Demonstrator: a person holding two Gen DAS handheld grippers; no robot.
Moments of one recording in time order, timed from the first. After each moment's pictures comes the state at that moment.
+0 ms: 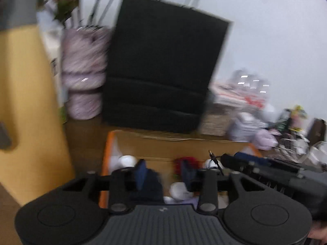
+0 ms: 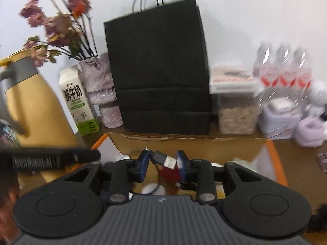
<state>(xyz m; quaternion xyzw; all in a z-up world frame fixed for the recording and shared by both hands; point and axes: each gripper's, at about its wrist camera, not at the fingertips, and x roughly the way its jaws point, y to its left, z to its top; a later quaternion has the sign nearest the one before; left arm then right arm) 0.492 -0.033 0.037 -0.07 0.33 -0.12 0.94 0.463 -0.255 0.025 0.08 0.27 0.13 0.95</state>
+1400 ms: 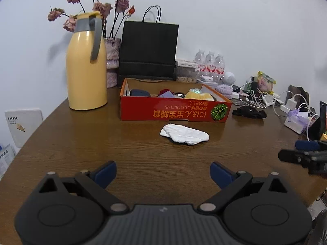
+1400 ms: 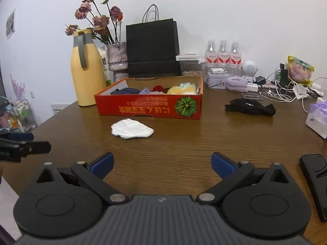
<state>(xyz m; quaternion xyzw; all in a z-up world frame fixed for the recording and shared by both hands) 0.110 -0.018 -0.010 -0.01 0.27 -0.13 0.95 0.072 -0.304 -0.003 0.03 0.25 0.07 0.96</state>
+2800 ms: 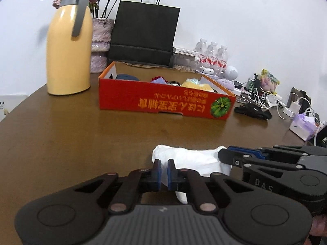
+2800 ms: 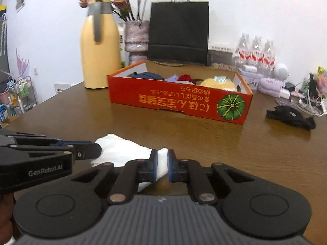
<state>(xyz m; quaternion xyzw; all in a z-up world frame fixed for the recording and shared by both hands) 0.163 -0.049 -0.043 -0.04 0.29 -0.14 0.94 0.142 -0.217 -0.033 -0.03 0.27 0.10 0.96</state>
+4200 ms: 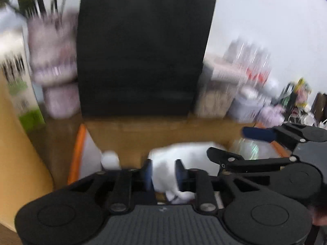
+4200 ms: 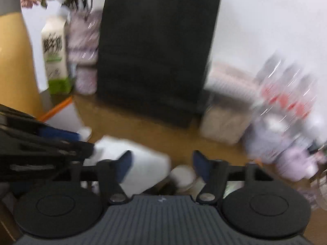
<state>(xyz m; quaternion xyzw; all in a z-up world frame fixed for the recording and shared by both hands) 0.517 -0.077 0.020 0.00 0.34 -0.15 0.93 0.494 -0.237 0.008 -0.10 0.29 0.07 0.95</state>
